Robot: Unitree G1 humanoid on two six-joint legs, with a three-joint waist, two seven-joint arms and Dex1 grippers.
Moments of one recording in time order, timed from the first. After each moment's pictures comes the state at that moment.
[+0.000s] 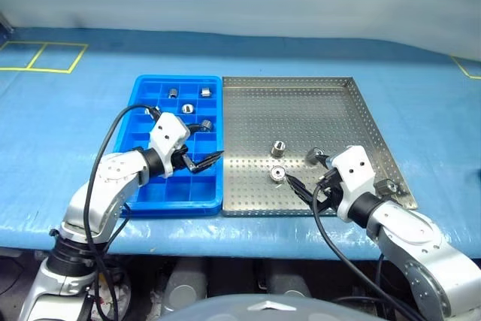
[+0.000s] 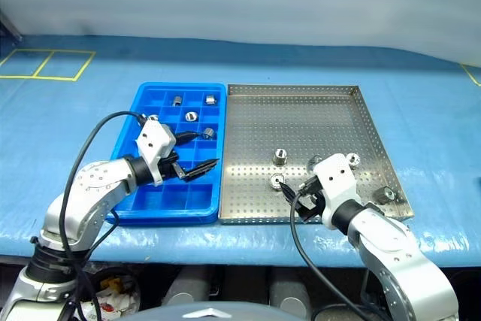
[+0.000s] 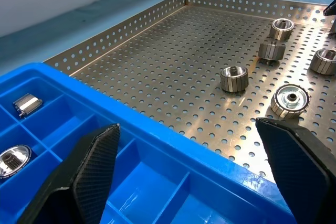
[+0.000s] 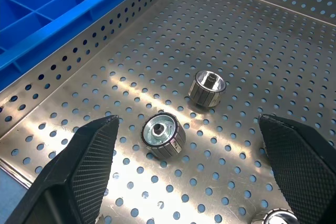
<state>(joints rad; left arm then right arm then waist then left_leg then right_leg) -0.21 0.56 -0.09 -0.38 -0.35 0.55 -0.67 0.17 -0.50 -0.10 -0.91 0.40 0.96 0.32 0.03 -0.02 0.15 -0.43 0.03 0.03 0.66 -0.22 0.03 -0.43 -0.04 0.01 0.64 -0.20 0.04</state>
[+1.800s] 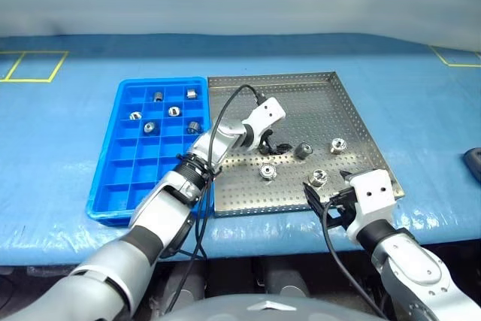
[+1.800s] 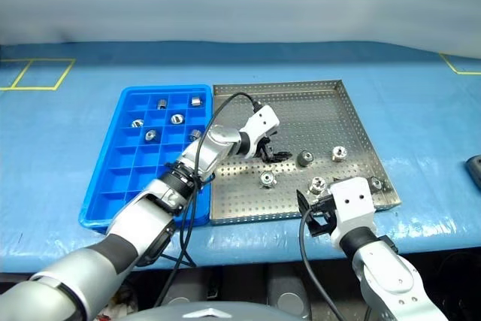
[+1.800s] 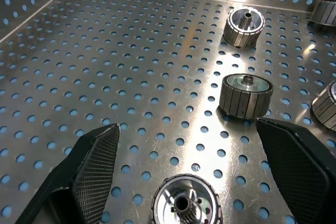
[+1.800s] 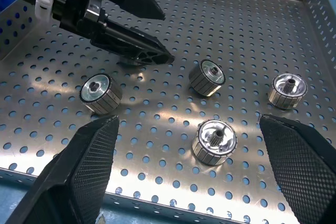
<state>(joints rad) -0.92 -0.01 -0.40 0.80 0.00 0.33 -0.70 0.45 -0.41 -0.09 -1.00 0.34 0.80 0.10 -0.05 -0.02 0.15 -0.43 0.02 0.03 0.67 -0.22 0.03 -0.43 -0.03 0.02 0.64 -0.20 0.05</state>
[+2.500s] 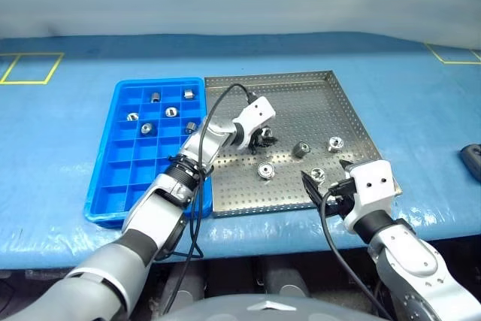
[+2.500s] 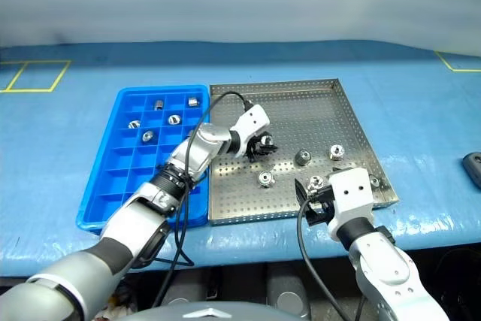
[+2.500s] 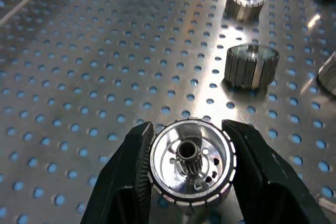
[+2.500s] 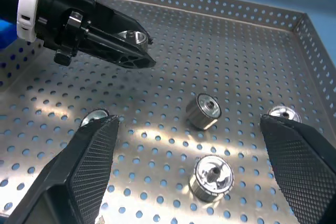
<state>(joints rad) -0.85 0.07 -0.29 0.54 0.00 0.43 -0.76 0.31 -0.40 -0.07 -1.00 0.34 0.83 0.09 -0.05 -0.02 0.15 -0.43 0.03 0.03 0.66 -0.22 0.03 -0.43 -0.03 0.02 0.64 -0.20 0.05</state>
